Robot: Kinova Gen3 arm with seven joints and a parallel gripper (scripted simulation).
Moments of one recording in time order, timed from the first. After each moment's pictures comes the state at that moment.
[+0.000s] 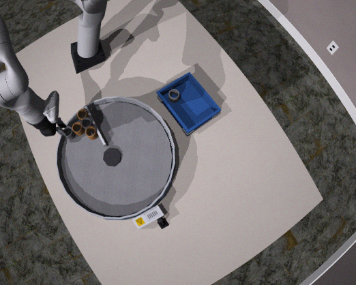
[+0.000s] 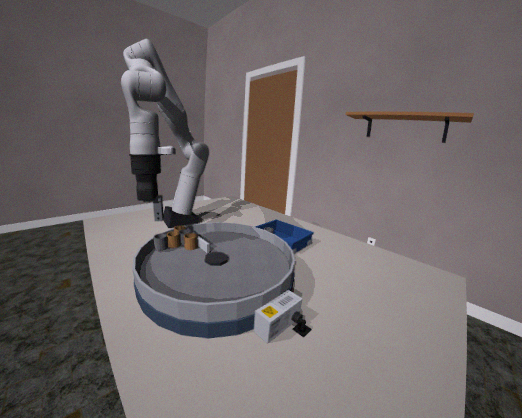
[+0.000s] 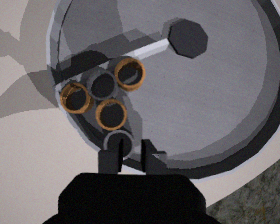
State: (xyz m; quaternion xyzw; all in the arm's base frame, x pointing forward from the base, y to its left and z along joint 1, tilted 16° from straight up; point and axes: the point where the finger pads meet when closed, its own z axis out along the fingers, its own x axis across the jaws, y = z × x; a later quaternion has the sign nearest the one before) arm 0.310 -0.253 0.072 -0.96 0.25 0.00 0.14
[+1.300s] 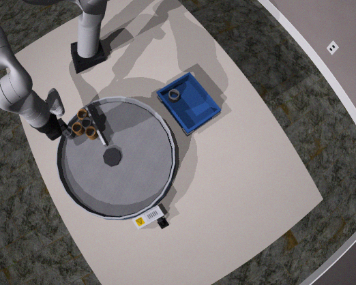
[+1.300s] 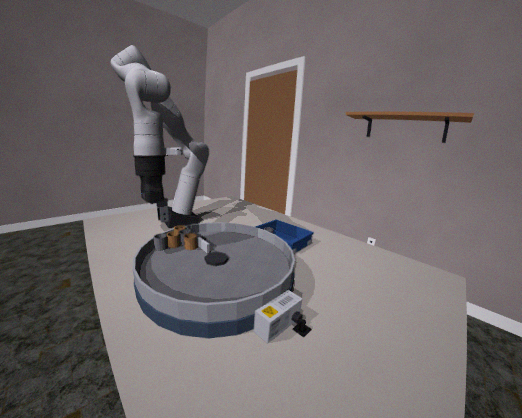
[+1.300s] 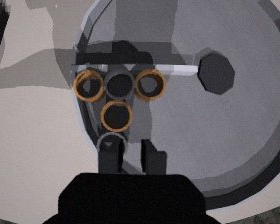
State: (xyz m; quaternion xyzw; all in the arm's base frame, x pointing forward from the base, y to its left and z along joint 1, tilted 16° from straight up) arm 0.318 -0.244 0.072 -0.99 0.05 -0.03 0.13
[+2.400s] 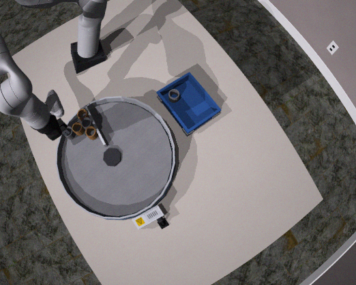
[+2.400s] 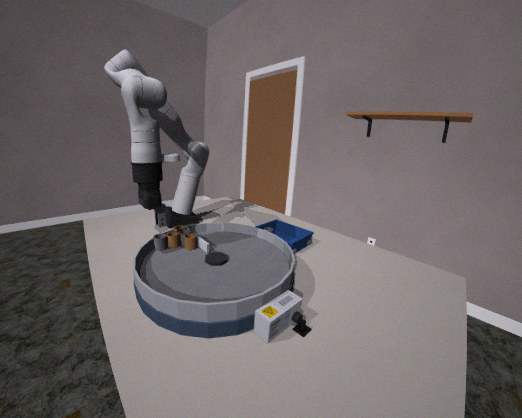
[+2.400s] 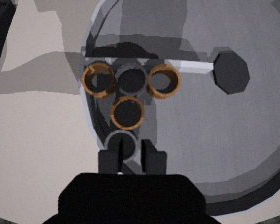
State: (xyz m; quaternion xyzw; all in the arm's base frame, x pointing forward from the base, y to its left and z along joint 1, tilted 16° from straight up) arm 0.308 -0.243 0.054 -0.99 0.03 -0.02 0.14
